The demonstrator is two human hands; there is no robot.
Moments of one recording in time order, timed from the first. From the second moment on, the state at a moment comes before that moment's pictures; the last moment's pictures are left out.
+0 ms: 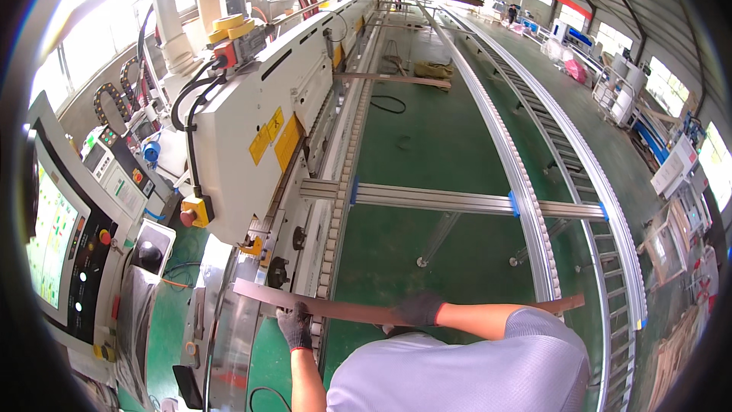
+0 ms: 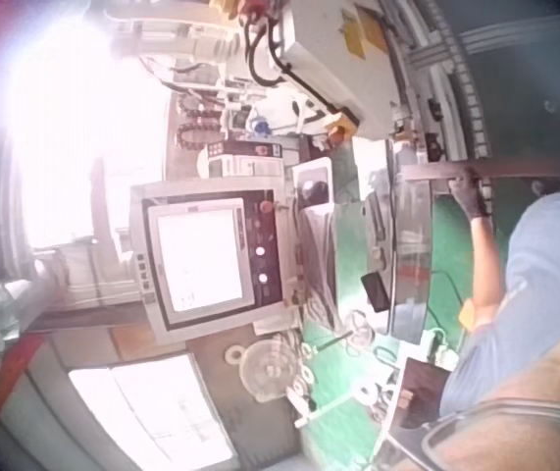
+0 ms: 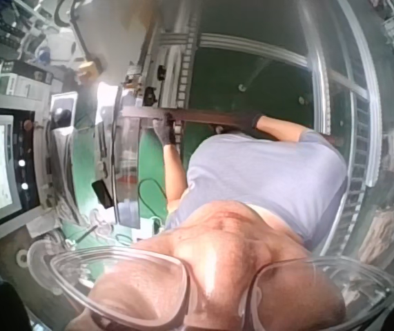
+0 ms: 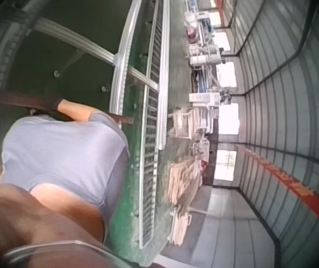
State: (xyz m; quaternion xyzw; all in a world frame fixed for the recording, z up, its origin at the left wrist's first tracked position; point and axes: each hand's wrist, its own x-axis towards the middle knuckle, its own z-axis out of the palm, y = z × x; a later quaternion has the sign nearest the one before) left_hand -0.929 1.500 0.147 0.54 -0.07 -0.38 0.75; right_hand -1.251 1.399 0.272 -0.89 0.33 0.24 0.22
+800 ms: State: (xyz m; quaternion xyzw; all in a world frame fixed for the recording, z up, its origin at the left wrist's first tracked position) left_hand -0.909 1.499 0.204 0.72 -0.18 -0.17 0.65; right_hand -0.976 1.383 0.199 -0.92 0.21 -0.01 0.33
